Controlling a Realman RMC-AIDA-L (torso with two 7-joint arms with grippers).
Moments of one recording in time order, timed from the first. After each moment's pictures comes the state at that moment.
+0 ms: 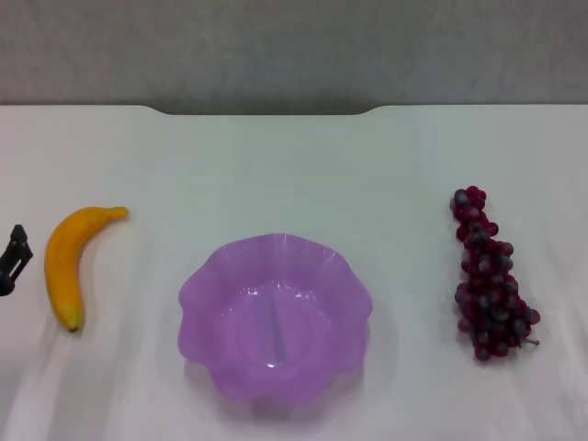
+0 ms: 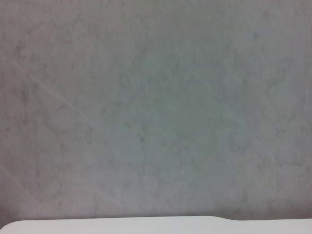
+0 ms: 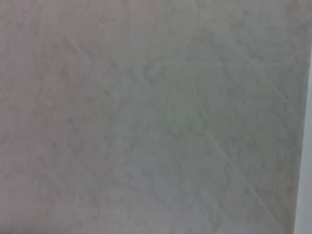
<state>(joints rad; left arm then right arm) -0.30 -2.05 -1.30 -0.19 2.72 1.04 -0.22 0.26 2.02 -1.69 -0.23 0.20 -1.13 0.12</state>
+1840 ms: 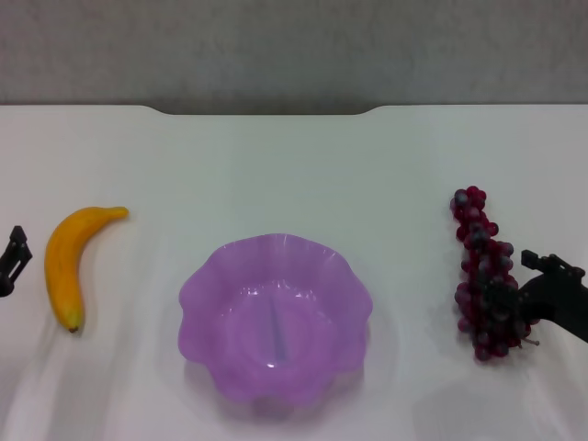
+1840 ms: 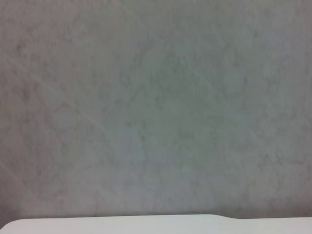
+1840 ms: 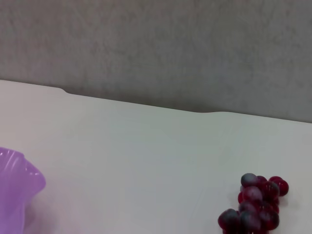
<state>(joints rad) -0.30 -2.05 -1.30 -0.19 2.72 1.04 -0.22 0.42 1.97 -1.72 -0.25 -0.41 -0.75 0.68</state>
